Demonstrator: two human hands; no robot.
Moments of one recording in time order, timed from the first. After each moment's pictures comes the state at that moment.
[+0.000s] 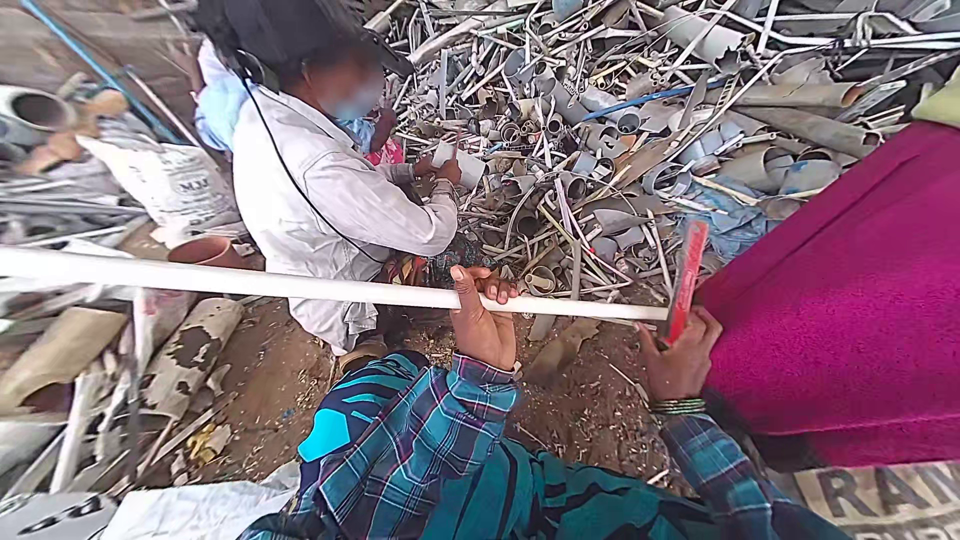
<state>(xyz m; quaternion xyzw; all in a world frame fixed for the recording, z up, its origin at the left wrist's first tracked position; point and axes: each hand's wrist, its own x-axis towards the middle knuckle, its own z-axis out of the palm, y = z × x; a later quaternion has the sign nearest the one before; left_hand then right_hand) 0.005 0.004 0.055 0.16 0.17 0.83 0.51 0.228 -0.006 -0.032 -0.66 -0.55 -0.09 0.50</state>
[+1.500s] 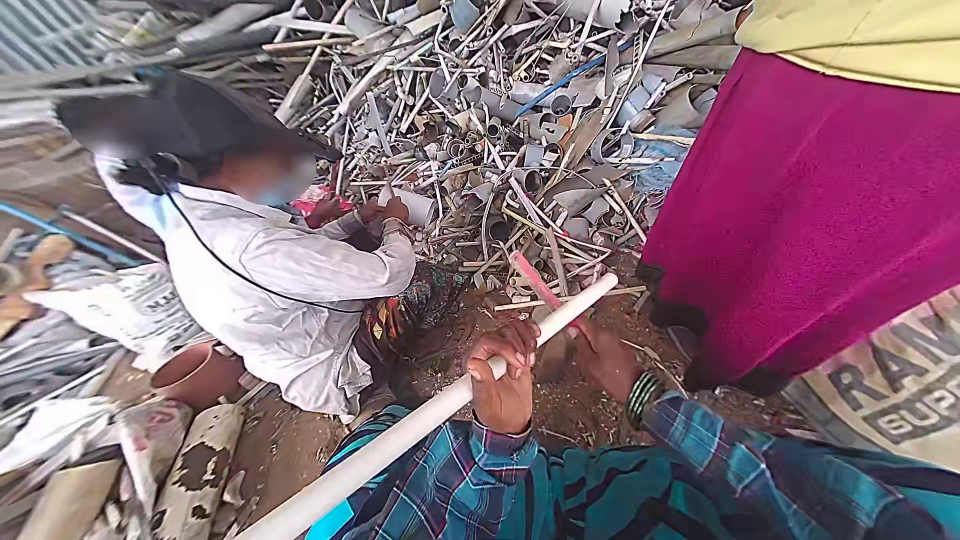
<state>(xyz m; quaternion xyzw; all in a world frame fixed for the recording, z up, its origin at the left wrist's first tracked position) 0.038 -0.011 0.011 0.52 -0.08 0.71 0.47 0.196 -0.032 0.007 -0.65 -0.63 0.35 0.25</state>
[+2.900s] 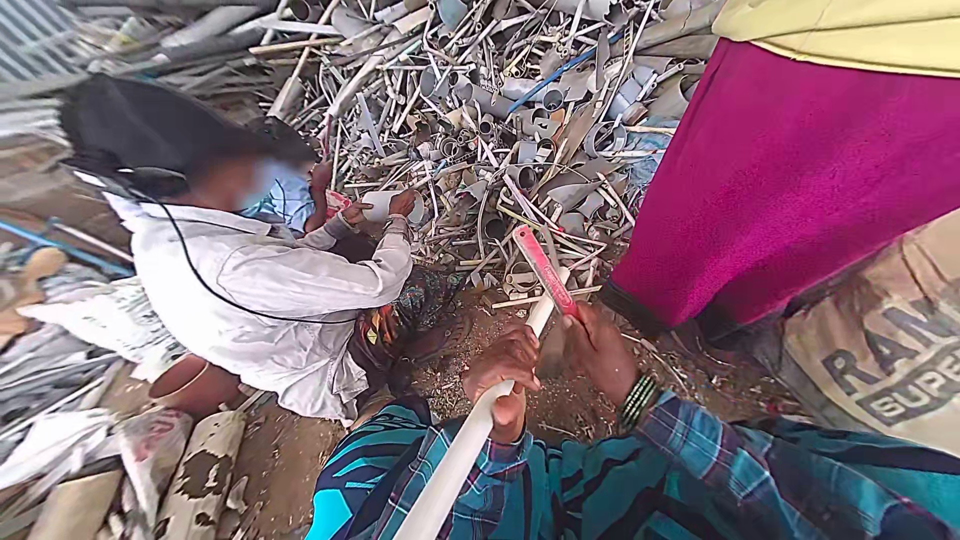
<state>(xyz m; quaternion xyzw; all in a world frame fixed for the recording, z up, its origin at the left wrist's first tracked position) 0.036 -0.016 0.016 0.68 -0.06 0.67 0.30 0.184 -0.044 0.012 -0.62 -0.59 0.30 0.42</state>
